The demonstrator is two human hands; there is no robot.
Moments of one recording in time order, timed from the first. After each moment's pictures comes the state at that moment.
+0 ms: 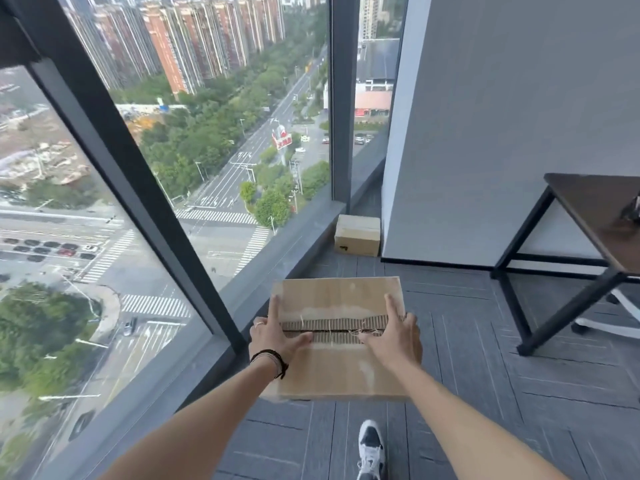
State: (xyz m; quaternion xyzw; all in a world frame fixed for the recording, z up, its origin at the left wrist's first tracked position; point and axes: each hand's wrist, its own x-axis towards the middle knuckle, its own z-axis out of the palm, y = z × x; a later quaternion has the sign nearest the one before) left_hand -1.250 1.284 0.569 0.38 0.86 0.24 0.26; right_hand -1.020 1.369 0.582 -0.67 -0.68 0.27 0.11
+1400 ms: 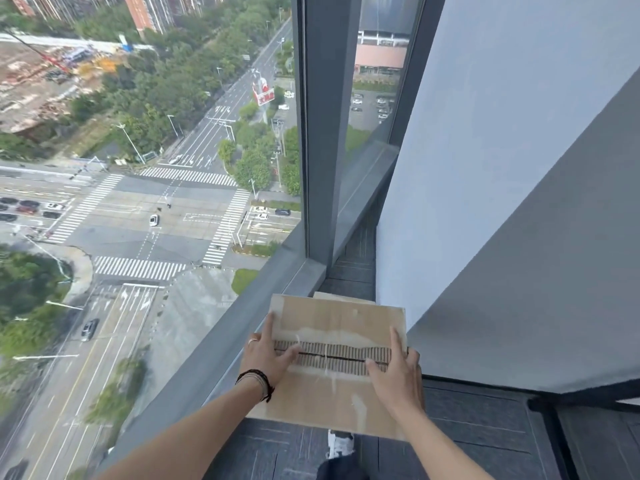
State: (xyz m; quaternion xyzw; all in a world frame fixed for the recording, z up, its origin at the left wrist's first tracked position) left_hand -1.499 2.123 0.487 0.37 0.82 0.22 0.37; right_hand -1.239 2.179 0.492 -0.70 -0.64 0.32 0.08
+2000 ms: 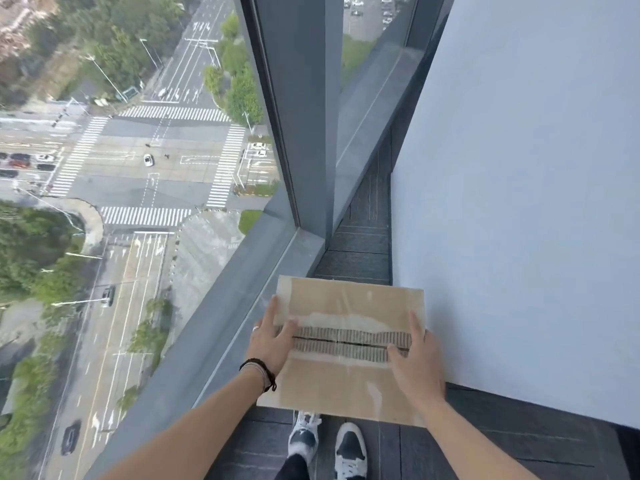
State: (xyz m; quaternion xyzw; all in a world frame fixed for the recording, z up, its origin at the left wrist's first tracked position) left_hand -1.544 2.357 0.275 0.26 0.80 0.27 0.47; right_hand -1.273 2.412 0.264 -0.71 -0.60 0.37 0.06
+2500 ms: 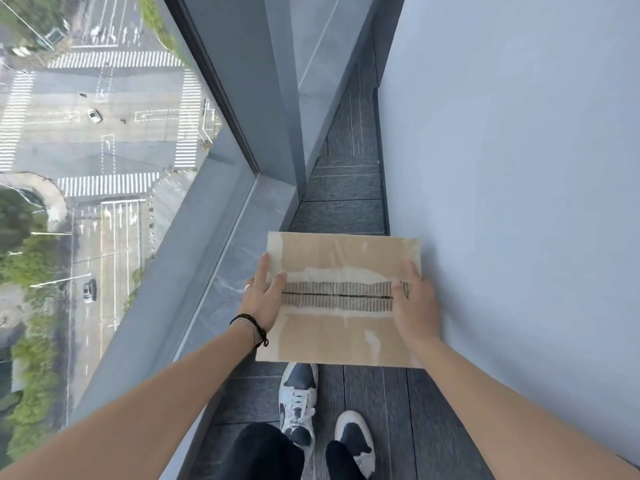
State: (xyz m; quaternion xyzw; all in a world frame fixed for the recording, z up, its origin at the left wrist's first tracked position) left_hand -1.551 2.463 0.057 0.27 0.77 0.23 0.52; right_hand -1.280 2.505 0.039 -0.76 -0.53 0.37 0.07
